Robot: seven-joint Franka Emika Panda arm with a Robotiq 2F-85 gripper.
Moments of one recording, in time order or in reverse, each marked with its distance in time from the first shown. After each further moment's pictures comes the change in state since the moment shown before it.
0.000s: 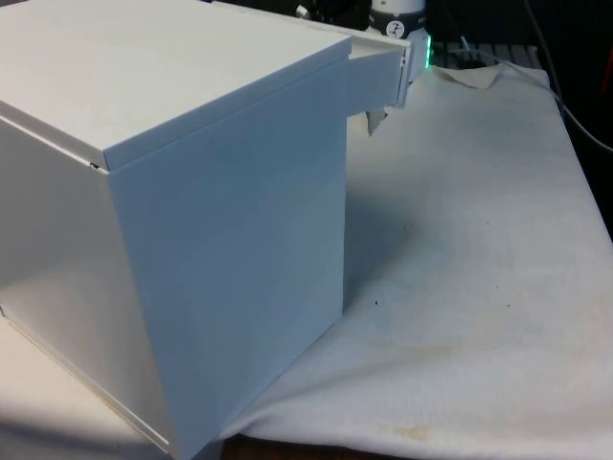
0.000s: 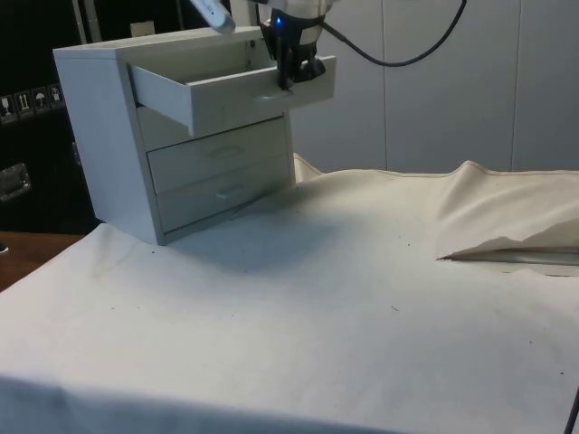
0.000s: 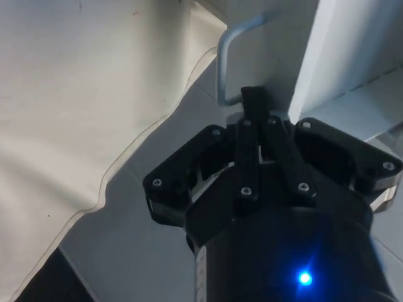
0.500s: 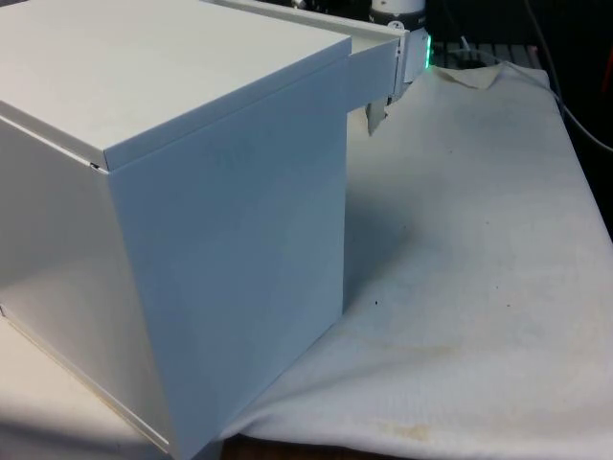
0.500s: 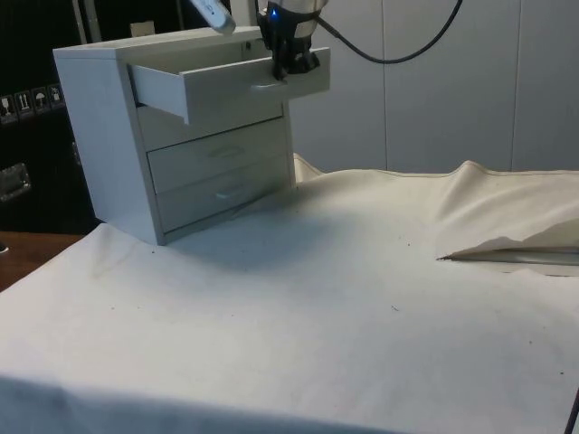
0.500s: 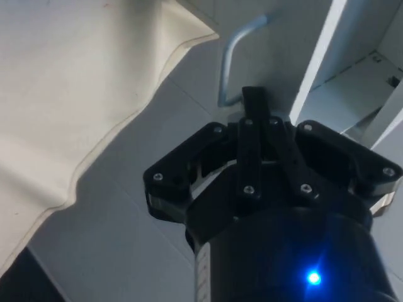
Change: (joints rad) arm 0.000 -0.003 0.008 0.018 -0.067 -0.022 0.071
